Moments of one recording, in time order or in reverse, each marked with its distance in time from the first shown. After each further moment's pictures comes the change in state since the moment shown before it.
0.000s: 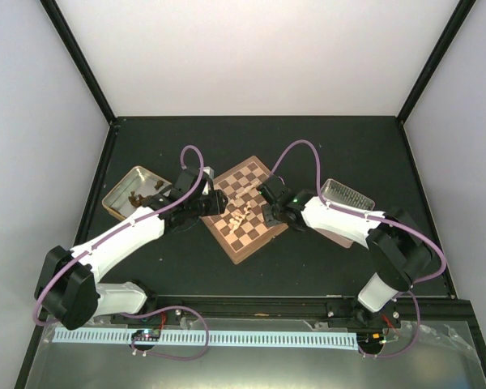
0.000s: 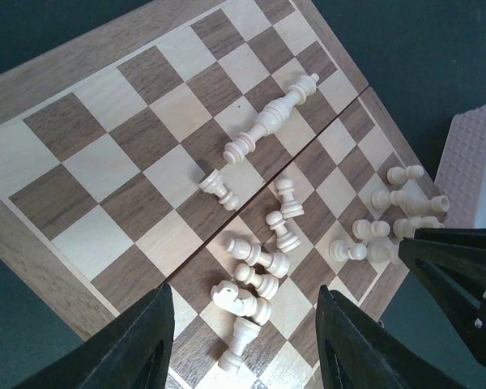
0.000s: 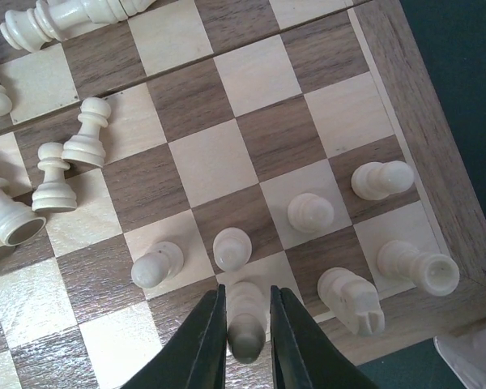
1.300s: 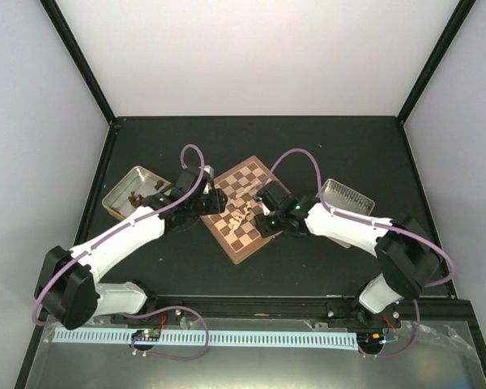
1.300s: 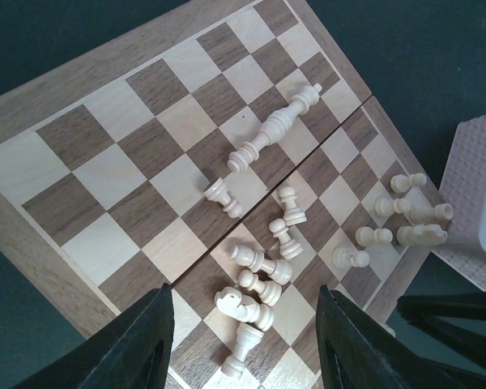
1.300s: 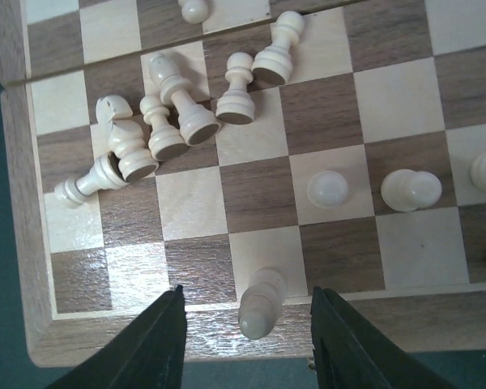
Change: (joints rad) left arm -0.012 0.000 0.017 -0.017 -0.035 0.000; right arm 0.038 -0.076 -0.061 0.036 -0.261 -0.068
